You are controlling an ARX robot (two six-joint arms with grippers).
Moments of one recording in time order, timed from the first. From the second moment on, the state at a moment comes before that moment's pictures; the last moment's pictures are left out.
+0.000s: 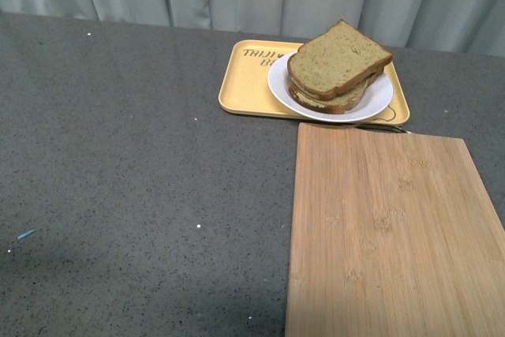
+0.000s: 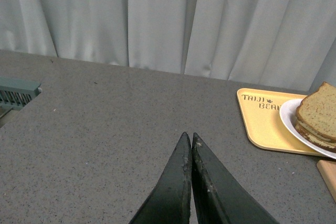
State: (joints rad) left arm 0.00 1.03 0.07 0.95 -0.01 -0.01; right arm 0.00 0.00 0.00 0.00 0.00 0.00
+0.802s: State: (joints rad) left arm 0.00 0.48 0.02 0.48 0.00 -0.01; right arm 0.00 0.00 0.00 0.00 0.00 0.00
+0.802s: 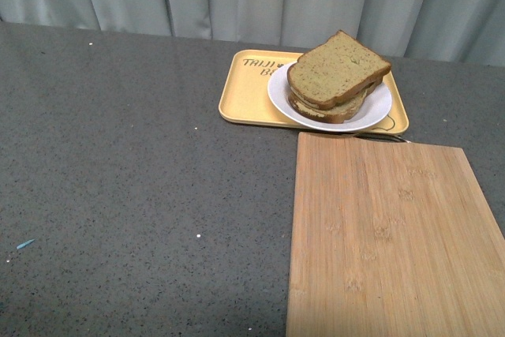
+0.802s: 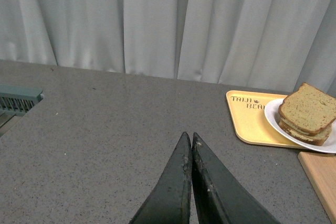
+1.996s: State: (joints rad) left arm 0.00 0.01 0.02 0.00 0.00 -0.01; right arm 0.00 0.00 0.00 0.00 0.00 0.00
